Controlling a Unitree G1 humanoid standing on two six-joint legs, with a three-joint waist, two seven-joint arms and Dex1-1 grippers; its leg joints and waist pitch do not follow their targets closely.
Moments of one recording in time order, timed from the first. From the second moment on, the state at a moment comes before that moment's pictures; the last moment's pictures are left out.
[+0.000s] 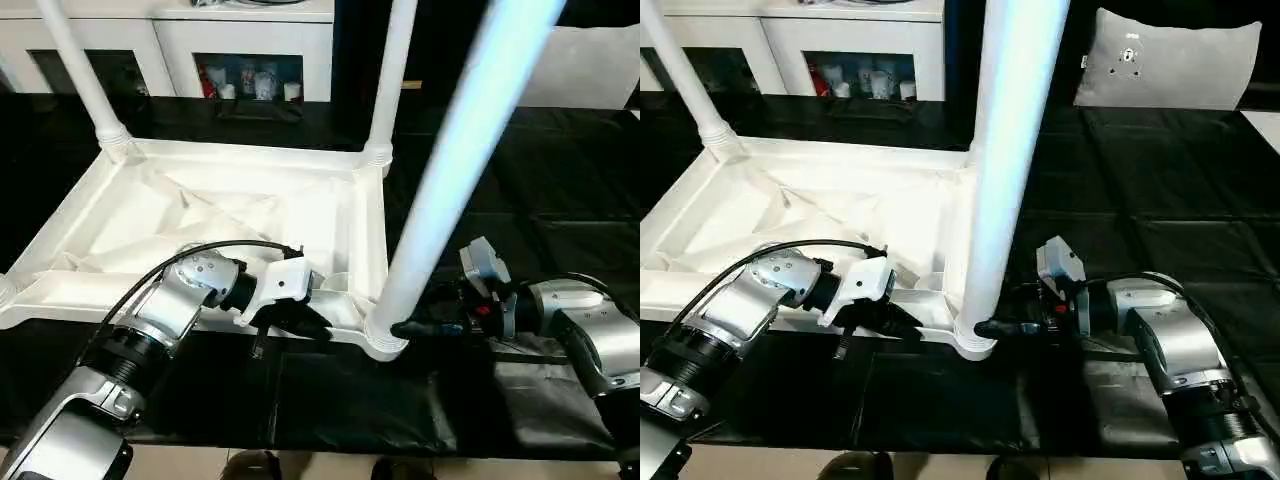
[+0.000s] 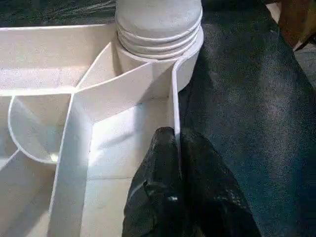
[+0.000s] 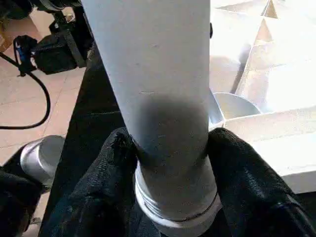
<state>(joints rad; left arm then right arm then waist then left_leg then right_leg) -0.59 0.44 -0.41 0.44 -0.04 0.01 -1.39 -0.35 -0.57 0.14 0.21 0.35 0.23 1.40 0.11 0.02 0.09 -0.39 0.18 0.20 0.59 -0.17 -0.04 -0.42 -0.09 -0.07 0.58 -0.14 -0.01</state>
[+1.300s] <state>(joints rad) -0.68 0.07 -0.28 0.50 0.07 0.39 -0.67 -0.35 -0.24 -0.06 0.24 0.23 0.27 0.60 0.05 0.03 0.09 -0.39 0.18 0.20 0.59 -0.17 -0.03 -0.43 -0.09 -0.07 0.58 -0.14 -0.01</state>
